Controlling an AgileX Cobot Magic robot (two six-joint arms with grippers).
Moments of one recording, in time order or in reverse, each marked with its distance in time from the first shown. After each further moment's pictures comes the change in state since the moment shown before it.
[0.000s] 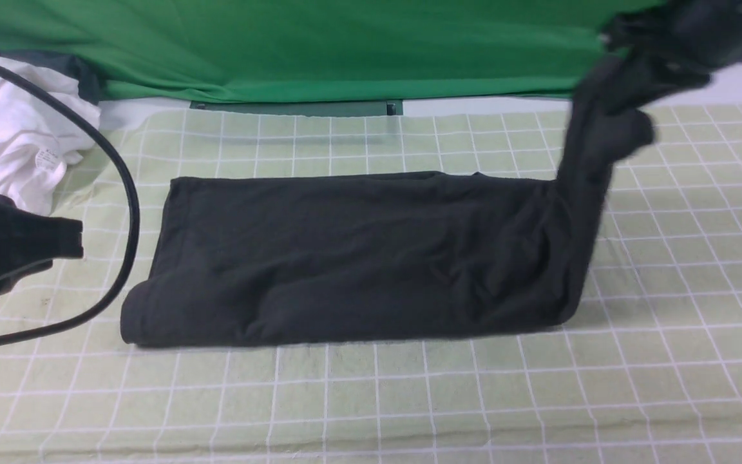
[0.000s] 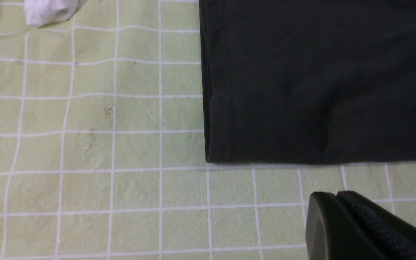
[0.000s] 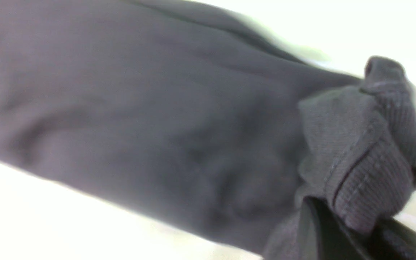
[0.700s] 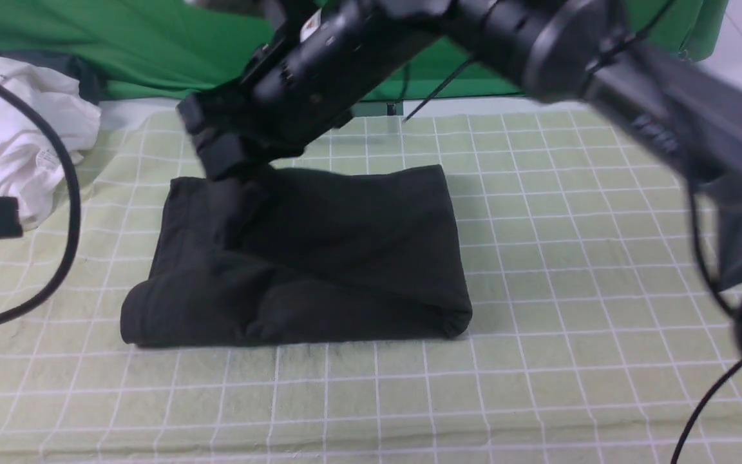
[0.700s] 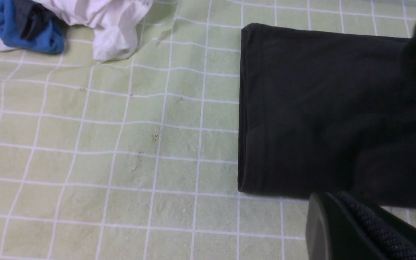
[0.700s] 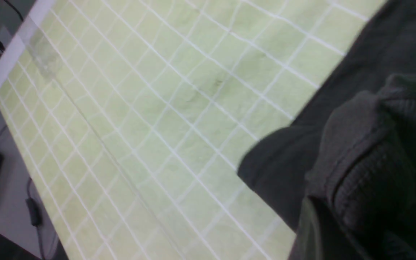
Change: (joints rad) right arm 0.489 0.464 -0.455 0.242 -0.205 0.037; left arm 0.000 -0.109 0.000 0.134 0.014 -0.125
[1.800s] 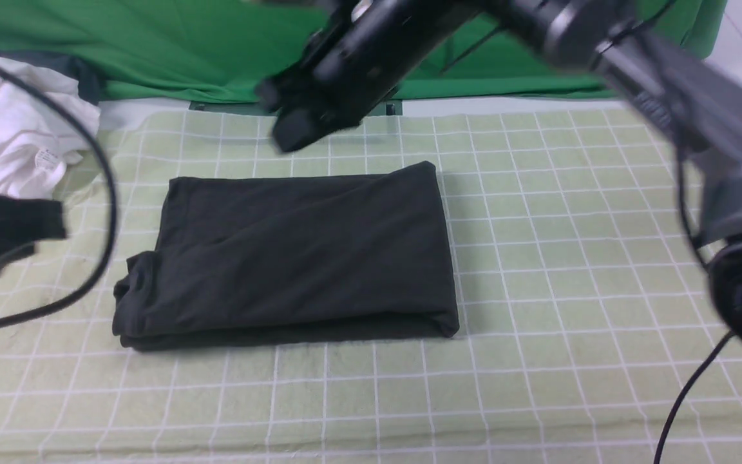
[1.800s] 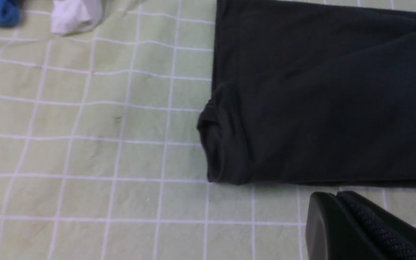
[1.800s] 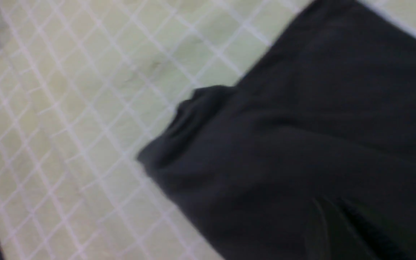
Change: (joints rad) right arm -0.172 0.023 -0.161 -0.098 0.231 -0.113; left arm 0.000 0.155 0.000 -0.124 -0.067 0.064
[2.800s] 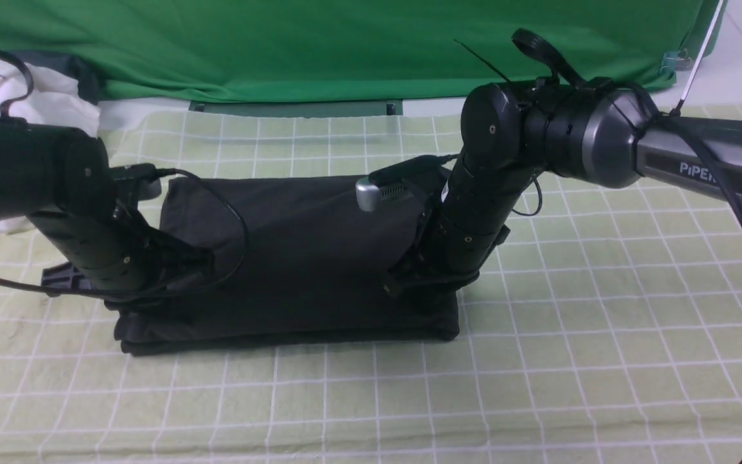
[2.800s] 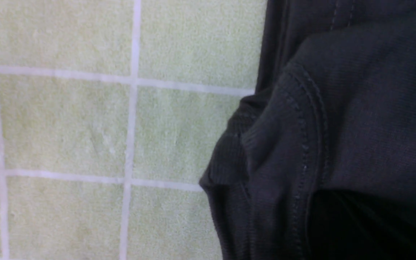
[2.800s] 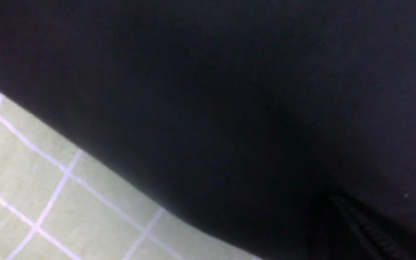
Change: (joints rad) right arm 0.011 -0.154 0.792 -0.209 -0.237 -0.034; left arm 0.108 0.766 -0.098 -0.084 -0.202 0.064
